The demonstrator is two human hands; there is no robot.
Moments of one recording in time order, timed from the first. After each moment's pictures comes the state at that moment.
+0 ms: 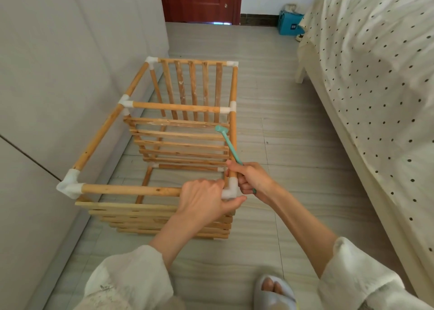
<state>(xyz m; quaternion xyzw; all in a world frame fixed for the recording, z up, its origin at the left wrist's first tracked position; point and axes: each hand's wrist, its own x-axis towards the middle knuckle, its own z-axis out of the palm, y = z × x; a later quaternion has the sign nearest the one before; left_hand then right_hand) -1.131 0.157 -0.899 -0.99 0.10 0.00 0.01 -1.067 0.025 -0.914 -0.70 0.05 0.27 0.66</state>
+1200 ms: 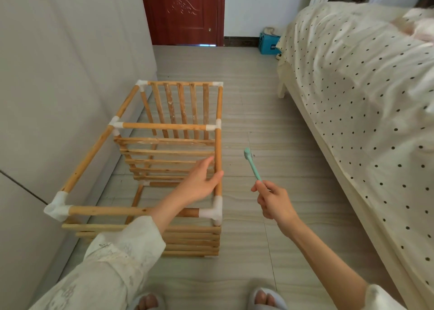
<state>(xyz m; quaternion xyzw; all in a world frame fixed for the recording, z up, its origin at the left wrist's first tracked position) -1.077 0.159 -0.883 -0.91 0.06 0.11 -0.39 -1.109 -0.033 -0.909 -0.74 0.13 0.09 0.65</state>
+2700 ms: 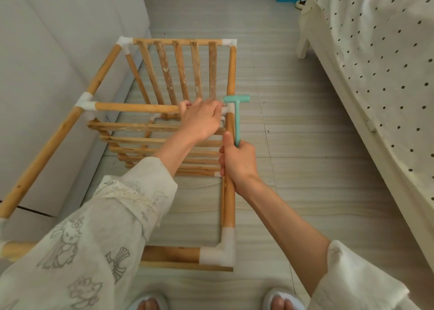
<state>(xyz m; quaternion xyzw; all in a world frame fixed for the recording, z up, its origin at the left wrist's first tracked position) -0.921 0.163 -0.918 -0.99 0.06 -0.04 -0.15 -1.007 0.070 -0.923 -0.71 0.18 0.08 0.68</state>
